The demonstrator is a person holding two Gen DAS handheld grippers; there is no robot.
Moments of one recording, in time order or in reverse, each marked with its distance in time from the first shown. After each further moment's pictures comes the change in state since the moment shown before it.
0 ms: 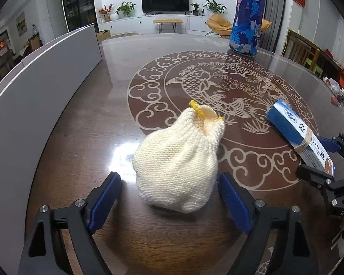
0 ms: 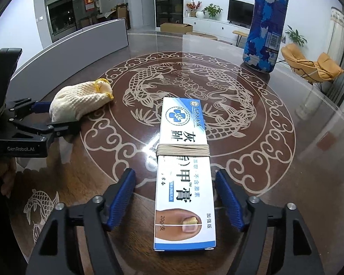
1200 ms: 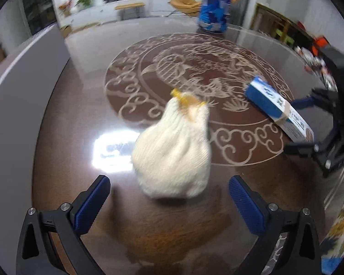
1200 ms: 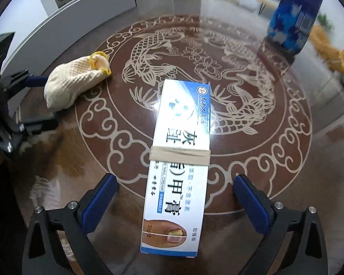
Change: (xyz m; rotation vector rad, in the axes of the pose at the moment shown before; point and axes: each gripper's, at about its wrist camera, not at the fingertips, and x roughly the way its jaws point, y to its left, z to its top) left arm -0.008 0.000 0.019 0.227 0.121 -0.142; right arm 0.033 -0.009 0.045 -0.079 0.358 0.133
